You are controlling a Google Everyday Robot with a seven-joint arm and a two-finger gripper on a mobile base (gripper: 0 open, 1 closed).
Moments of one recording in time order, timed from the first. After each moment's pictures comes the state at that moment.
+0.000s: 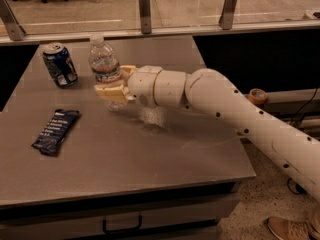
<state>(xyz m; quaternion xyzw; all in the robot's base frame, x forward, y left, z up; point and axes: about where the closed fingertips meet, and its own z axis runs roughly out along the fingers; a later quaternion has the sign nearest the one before) 0.580 0.121 0.897 -0.60 -0.45 -0.58 0.31</state>
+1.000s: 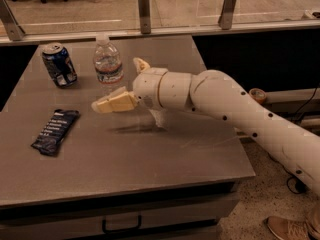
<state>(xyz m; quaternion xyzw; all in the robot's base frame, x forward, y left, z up) 0.573 0.107 0.894 -0.63 -0.44 -0.56 0.30</state>
